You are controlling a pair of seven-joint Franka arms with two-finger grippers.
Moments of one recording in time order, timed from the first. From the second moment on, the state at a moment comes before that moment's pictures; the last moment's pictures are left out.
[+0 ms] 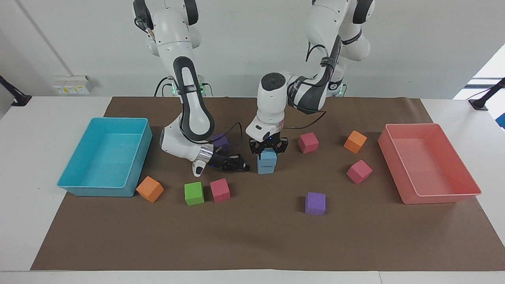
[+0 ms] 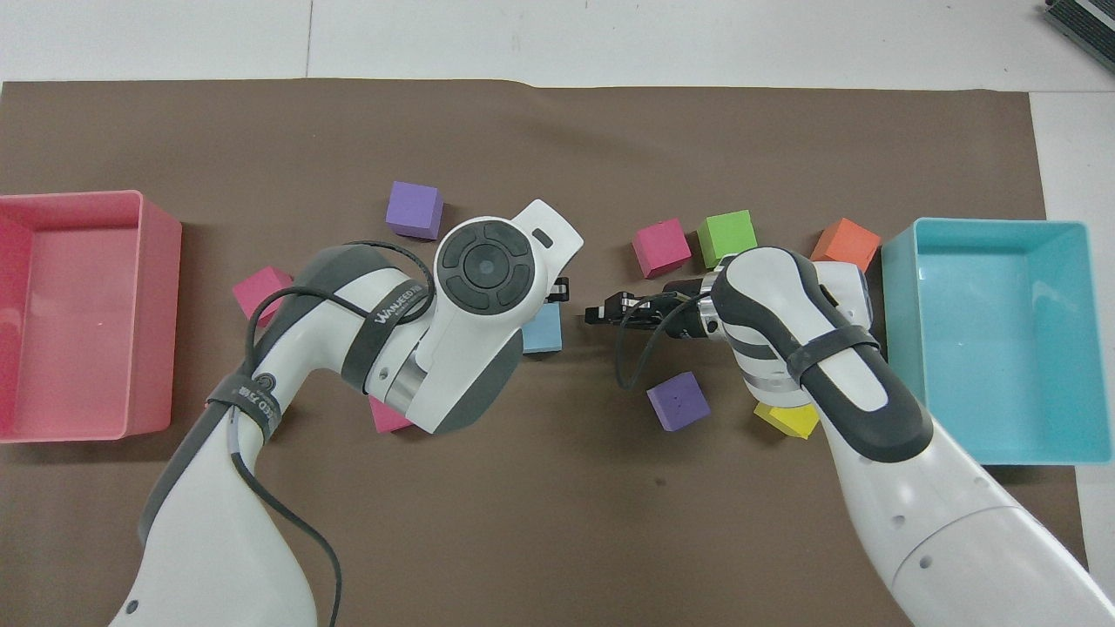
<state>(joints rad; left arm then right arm) -0.76 0.38 0.07 -1.73 0.05 2.22 -0.71 0.35 0.47 -0.07 -1.96 1.39 2.20 -0.61</state>
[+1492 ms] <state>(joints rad) -0.76 0.37 0.07 -1.77 0.05 2.27 -0.71 0.35 0.47 -0.07 -1.96 1.39 2.20 -0.61</state>
